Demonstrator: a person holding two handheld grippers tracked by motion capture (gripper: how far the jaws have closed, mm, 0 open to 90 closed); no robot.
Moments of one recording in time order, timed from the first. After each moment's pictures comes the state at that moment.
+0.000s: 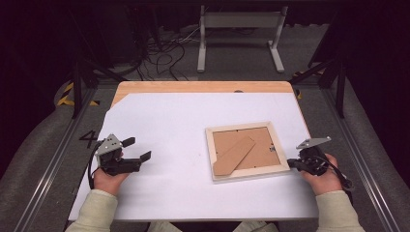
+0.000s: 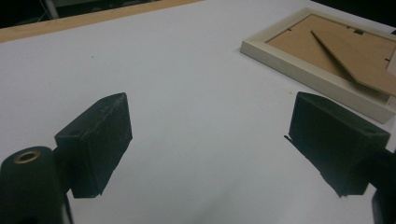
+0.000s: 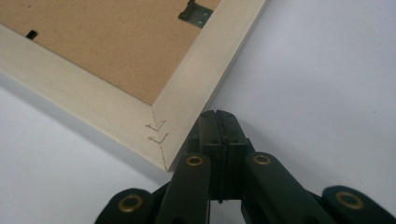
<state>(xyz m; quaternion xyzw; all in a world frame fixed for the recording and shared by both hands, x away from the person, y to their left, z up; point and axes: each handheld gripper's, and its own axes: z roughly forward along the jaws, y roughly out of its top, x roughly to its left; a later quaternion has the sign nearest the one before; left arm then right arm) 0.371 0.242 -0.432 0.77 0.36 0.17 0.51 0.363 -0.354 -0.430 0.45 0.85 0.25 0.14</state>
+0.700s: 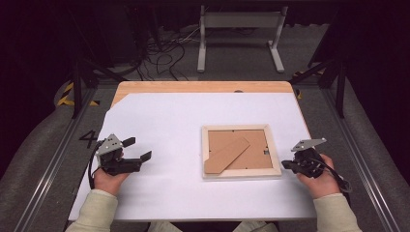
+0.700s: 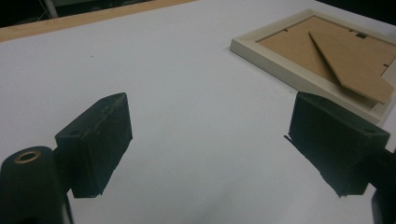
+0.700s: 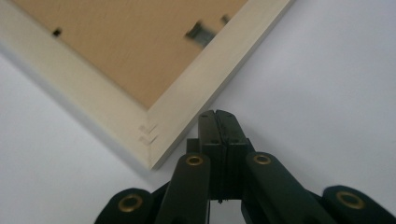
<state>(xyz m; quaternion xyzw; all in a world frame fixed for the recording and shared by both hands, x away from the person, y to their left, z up) 0.371 0.241 -0.433 0.77 0.36 0.17 0.50 0.357 -0.337 -0.416 0.42 0.86 0.26 0.16</state>
